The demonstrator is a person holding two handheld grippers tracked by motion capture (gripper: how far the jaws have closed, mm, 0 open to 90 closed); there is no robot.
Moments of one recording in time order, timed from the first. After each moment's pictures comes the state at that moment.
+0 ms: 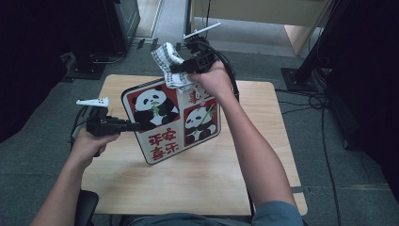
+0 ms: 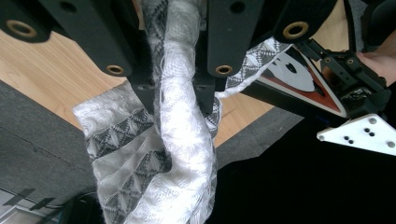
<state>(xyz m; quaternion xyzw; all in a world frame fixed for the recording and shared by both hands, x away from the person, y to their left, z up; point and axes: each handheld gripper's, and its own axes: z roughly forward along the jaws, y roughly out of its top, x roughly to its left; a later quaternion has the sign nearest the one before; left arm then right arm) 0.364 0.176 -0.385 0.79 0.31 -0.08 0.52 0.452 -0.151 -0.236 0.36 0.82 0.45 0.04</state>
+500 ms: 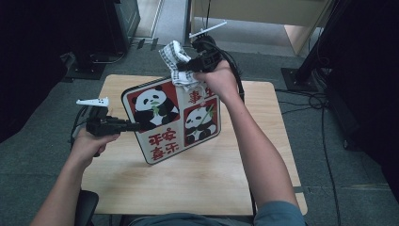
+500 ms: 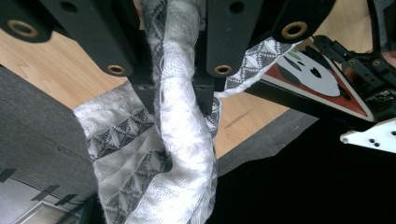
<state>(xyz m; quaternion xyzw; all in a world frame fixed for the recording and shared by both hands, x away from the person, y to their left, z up) 0.365 0.177 -0.385 0.79 0.31 -0.09 0.52 0.454 -0.165 -0.235 0.37 0.82 0.44 0.06</state>
